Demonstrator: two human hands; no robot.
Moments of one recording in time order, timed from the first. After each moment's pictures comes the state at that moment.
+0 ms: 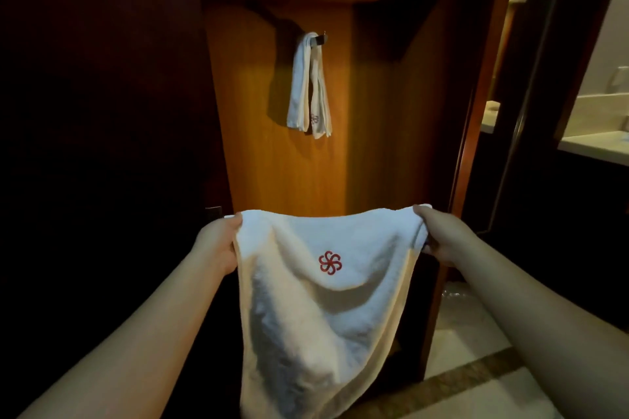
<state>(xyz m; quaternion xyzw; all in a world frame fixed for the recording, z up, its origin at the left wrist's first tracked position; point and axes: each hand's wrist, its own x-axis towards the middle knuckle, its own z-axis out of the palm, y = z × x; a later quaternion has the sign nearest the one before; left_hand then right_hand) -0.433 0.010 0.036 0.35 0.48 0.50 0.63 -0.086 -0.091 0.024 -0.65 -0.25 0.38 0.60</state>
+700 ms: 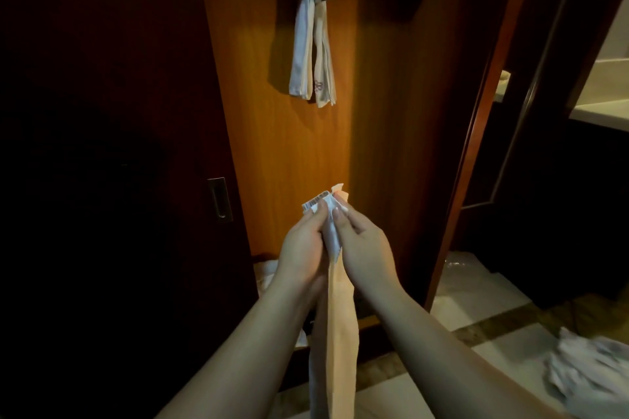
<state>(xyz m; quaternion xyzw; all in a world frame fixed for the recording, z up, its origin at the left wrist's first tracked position) -0.368 -0.095 0.003 0.45 0.31 0.43 0.72 -0.273 -0.135 -0.003 -0.60 -0.50 0.23 0.58</state>
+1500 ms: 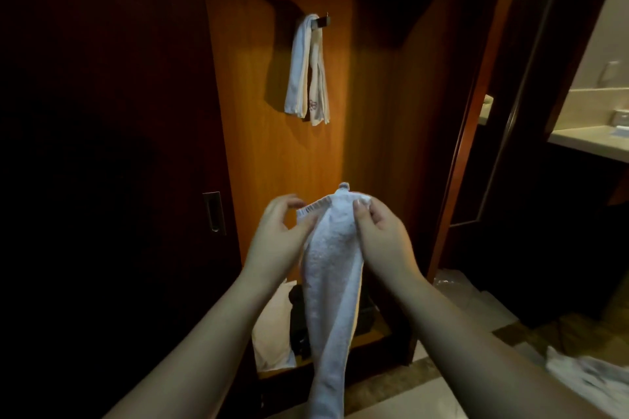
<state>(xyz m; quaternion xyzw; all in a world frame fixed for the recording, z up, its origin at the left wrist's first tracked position) -0.396 -0.077 0.034 0.71 0.41 0.46 0.35 -0.239 -0.135 0.027 -0.57 -0.54 0.15 0.60</state>
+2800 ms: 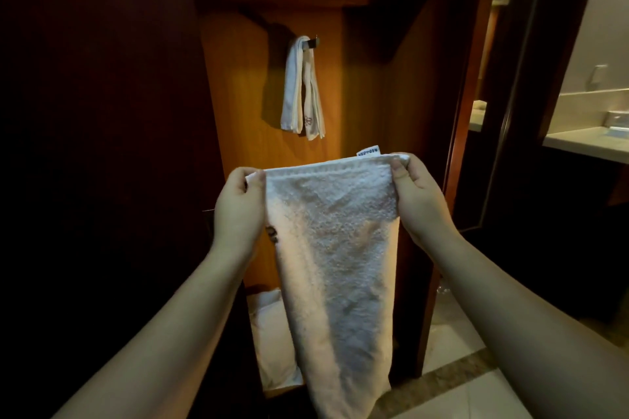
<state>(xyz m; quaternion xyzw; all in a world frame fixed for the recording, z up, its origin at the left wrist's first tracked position) -0.408 -0.059 0.090 0.61 0.41 0.61 0.30 -0.181 -0.136 0.087 -0.52 -0.52 0.11 0.67</state>
